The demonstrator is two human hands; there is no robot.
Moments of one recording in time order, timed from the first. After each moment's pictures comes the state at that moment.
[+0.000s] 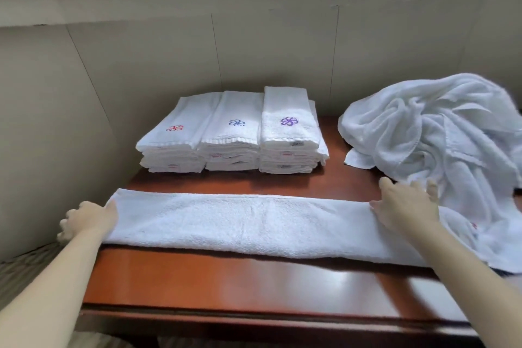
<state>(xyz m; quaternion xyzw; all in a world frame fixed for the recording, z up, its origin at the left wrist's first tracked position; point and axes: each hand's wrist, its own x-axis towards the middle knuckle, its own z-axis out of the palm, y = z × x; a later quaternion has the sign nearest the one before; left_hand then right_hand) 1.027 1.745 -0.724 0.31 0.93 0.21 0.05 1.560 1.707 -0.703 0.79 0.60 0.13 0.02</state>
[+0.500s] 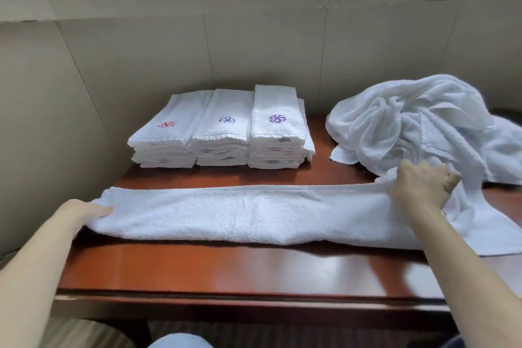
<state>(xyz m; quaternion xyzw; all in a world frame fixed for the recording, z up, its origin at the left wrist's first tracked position) 1.022 1.735 -0.696 0.27 0.86 0.31 0.30 1.591 1.694 -0.677 0.87 0.47 0.15 -0.08</state>
